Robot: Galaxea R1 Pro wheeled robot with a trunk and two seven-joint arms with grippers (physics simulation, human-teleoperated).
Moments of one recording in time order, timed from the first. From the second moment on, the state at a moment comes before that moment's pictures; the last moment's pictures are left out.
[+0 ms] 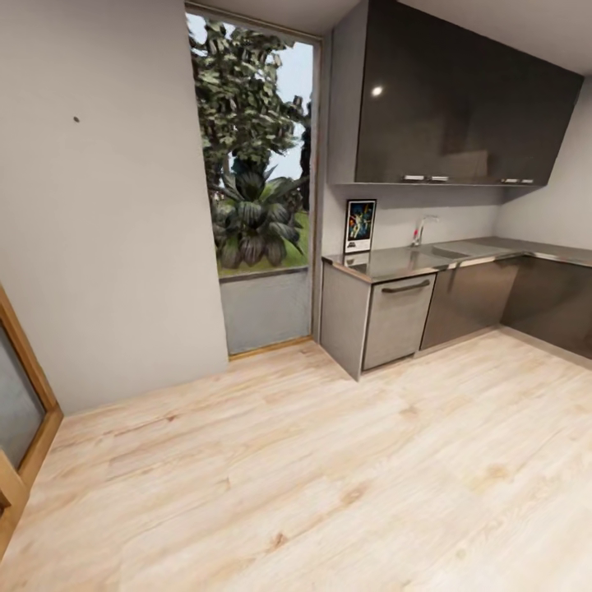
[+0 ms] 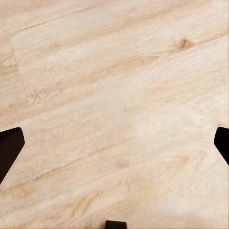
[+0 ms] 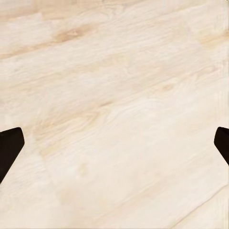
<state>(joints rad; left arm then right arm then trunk) 0.07 0.01 0.08 -0.74 0.00 -0.05 0.00 -0.06 -0.13 0.00 -0.56 0.01 -0.20 -0.05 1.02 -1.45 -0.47</state>
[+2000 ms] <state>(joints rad) 0.07 0.02 0.08 -0.74 0.00 -0.05 0.00 -0.06 -0.13 0.00 -0.56 0.01 -0.20 -0.05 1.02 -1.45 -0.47</state>
